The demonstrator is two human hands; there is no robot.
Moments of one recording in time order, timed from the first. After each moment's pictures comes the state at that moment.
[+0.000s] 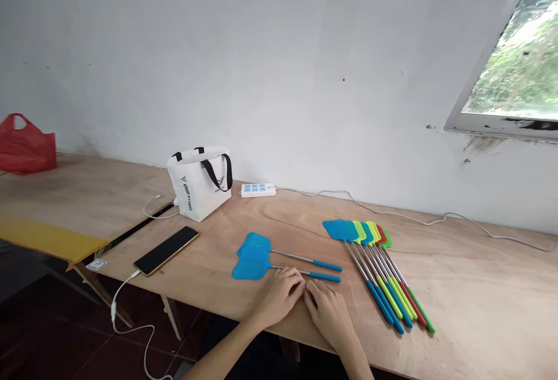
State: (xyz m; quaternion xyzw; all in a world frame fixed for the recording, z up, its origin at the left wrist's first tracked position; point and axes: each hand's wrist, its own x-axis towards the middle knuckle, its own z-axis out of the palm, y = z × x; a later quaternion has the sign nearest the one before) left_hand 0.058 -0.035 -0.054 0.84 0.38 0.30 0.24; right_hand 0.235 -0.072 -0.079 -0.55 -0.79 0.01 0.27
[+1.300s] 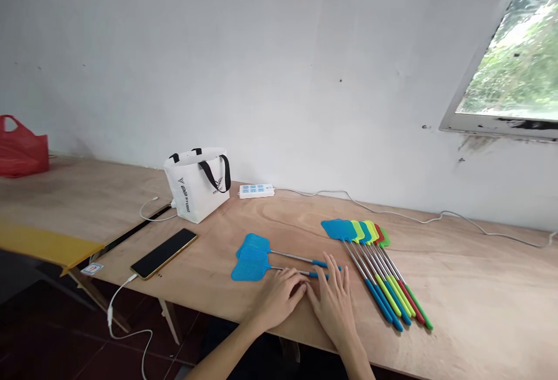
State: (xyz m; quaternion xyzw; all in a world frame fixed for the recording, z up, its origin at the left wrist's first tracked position) left_hand 0.056 -0.038 -0.051 0.85 0.37 0.30 0.23; right_hand 0.246 -0.062 -0.099 -0.61 -0.73 -0.18 0.26
